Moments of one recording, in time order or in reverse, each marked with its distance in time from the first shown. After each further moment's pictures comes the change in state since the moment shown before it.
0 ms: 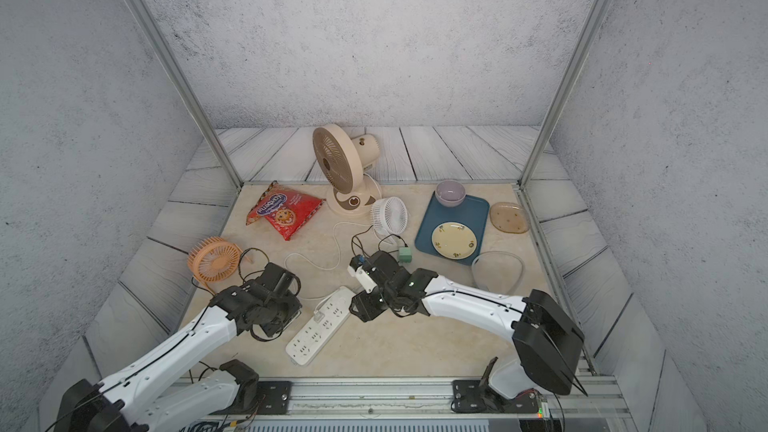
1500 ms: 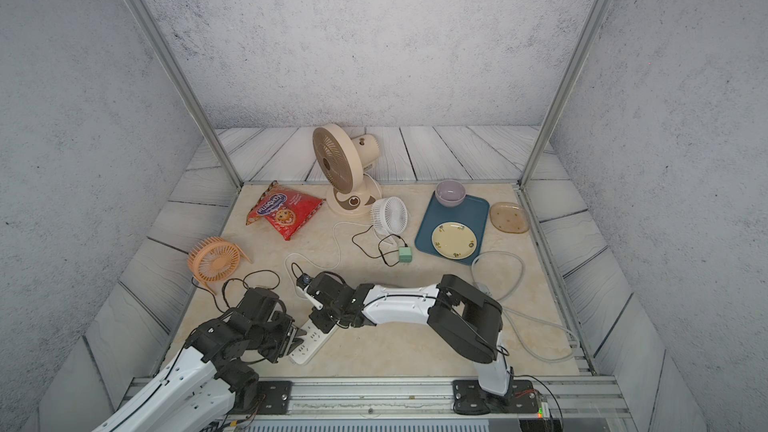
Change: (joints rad) left arm 0.002 -0.296 -0.237 0.051 0.362 -0.401; right arm 0.173 0.399 0.254 0.186 0.198 -0.111
